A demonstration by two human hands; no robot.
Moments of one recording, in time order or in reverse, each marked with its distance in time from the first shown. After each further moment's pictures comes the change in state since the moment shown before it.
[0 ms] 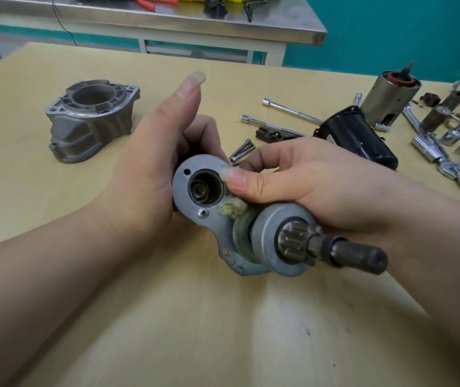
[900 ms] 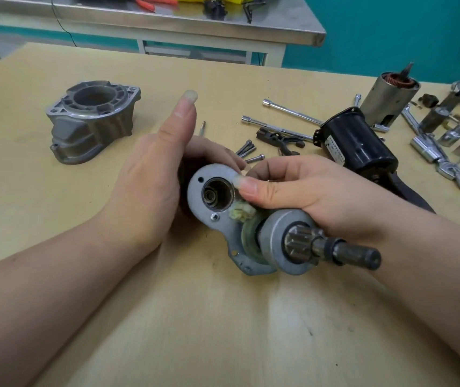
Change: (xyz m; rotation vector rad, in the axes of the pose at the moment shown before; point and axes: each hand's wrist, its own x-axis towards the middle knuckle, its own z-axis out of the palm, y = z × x) left_hand -0.002 -0.023 -0.018 0.184 0.009 0.129; right_hand 0.008 0.021 -0.002 0.183 0.011 0.010
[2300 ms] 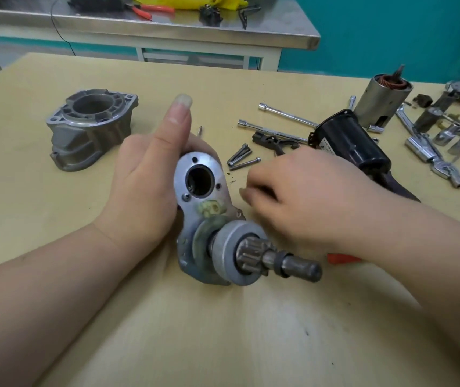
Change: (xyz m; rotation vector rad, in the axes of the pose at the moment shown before) left_hand 0.001 0.006 0.006 0.038 0.166 0.080; right_hand -0.001 -0.015 0.003 -1.527 0.244 -0.317
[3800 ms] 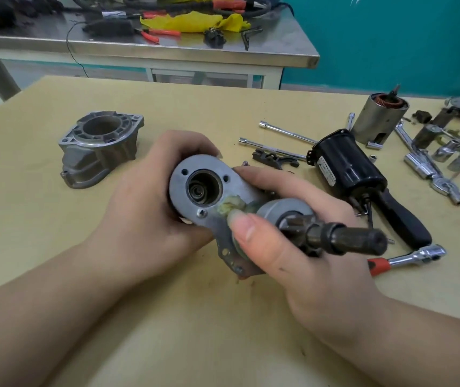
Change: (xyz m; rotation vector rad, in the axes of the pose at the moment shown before) left_hand -0.015 0.017 -0.012 0.524 -0.177 0.464; right_hand -0.032 -0.014 0.042 1.247 0.517 -0.229
